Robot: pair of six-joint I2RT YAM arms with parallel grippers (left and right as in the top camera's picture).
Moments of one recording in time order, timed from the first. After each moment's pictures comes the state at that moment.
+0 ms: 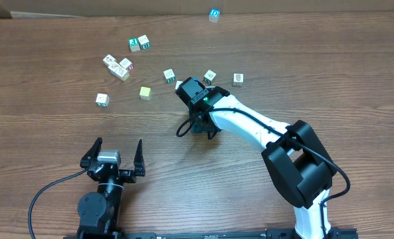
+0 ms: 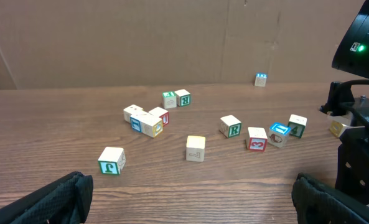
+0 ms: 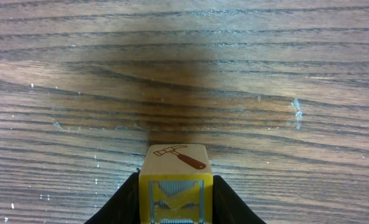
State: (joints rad) left arm -0.10 0.02 0.01 -0.08 -0.03 -0.02; right arm 0.70 2.08 1.49 -0.83 0.14 0.63
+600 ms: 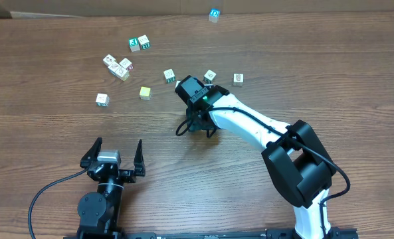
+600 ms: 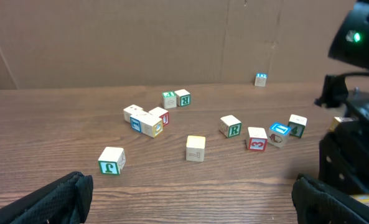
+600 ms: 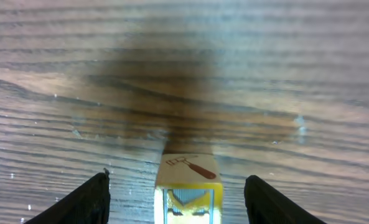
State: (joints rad) left arm -0.10 0.02 0.01 -0.08 -0.03 -0.02; right arm 0.70 2.08 1.53 -0.84 0.14 0.59
